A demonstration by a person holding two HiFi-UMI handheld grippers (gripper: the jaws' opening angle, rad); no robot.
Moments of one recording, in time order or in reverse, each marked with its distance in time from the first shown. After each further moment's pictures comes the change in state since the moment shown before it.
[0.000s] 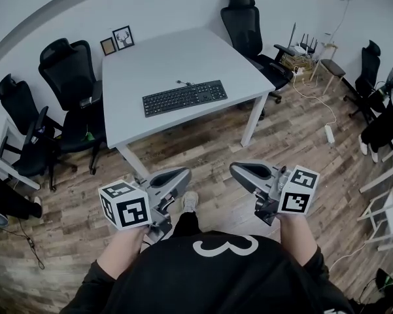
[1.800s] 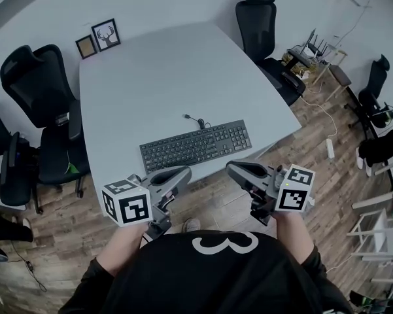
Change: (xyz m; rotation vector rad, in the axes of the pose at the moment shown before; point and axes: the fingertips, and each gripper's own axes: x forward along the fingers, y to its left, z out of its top) left arm 0.109 0.295 0.169 -0.154 0.058 -0.045; right arm 0.228 -0.261 0.087 0.155 0.080 -0.057
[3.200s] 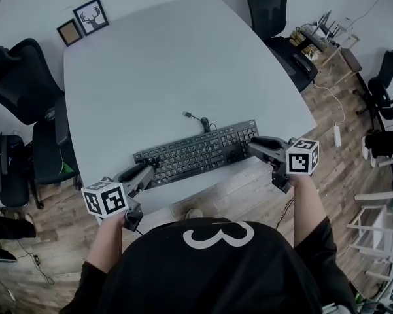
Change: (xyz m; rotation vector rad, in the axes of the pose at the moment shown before) left arm -0.036 0.219 -0.023 -0.130 0.093 0.399; right arm -0.004 -0.238 -0.050 0.112 0.274 -0.213
